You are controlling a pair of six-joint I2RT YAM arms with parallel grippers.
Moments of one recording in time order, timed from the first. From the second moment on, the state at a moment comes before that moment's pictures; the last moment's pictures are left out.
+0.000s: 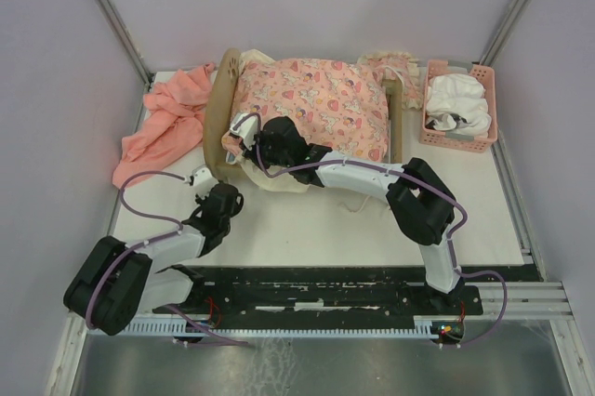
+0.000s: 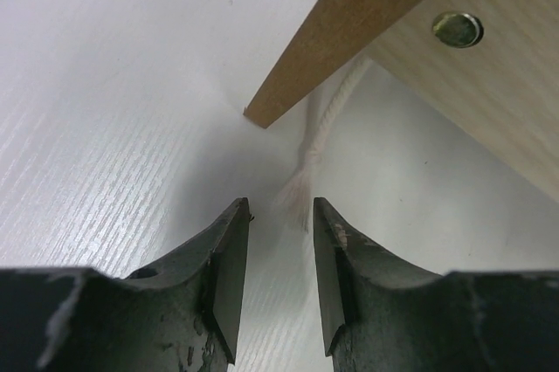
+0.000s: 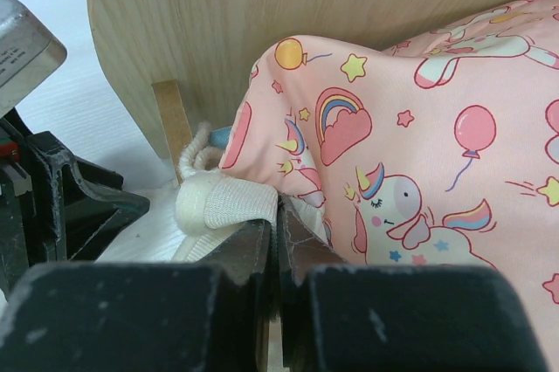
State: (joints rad) left arm -0.47 1.18 0.25 0.21 -0.59 -0.77; right arm 0.92 2.02 1.53 0.12 -0.10 -0.23
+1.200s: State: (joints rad) left arm -0.47 0.75 0.12 0.09 -0.55 -0.84; right arm 0.93 1.66 1.33 0.00 -0.22 -0.29
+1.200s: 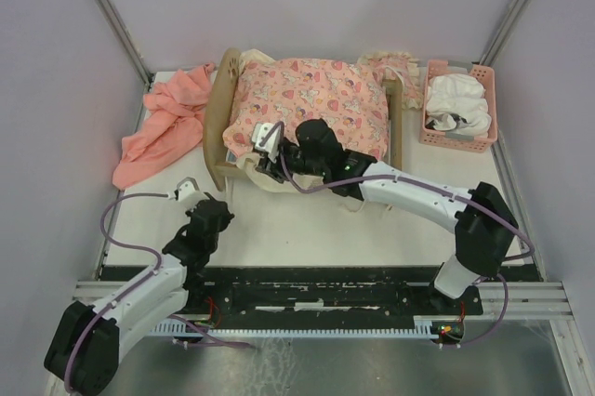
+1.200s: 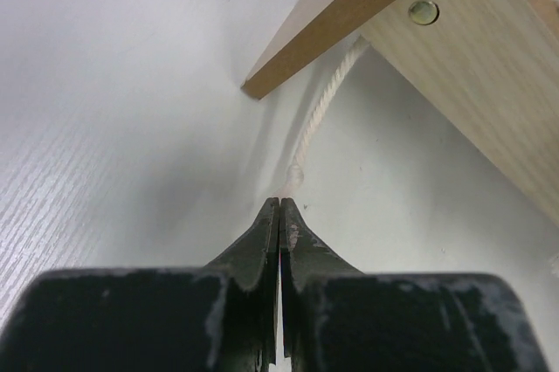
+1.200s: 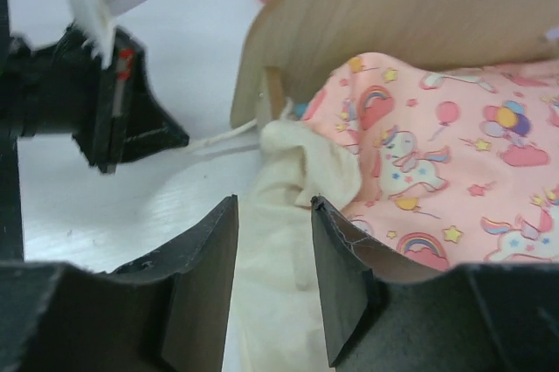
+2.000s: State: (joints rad) left arm -0.47 0.54 0.12 -0.05 -0.51 -0.89; right arm 1.02 1.83 1.08 0.11 -0.23 -1.15
